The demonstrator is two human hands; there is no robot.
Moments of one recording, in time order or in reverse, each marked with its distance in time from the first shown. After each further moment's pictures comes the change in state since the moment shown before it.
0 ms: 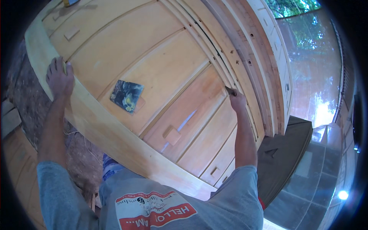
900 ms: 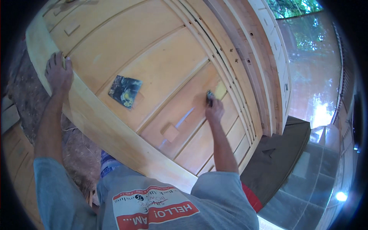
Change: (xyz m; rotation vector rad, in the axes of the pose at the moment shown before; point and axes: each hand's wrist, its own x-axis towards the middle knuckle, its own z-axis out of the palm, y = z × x) left_hand 0.002 0.000 -0.004 -0.033 -0.013 -0.006; right_hand -0.086 -0.020 0.101 -0.088 0.280 -0.253
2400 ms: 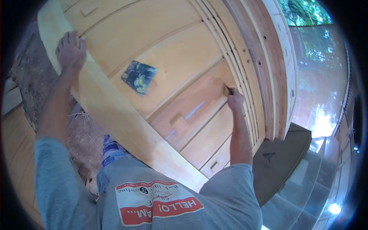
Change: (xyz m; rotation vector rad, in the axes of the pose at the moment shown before) left_hand -0.012 0.001 0.001 0.071 0.027 -0.030; right_hand 0.062 0.022 -0.041 0.003 -0.328 0.196
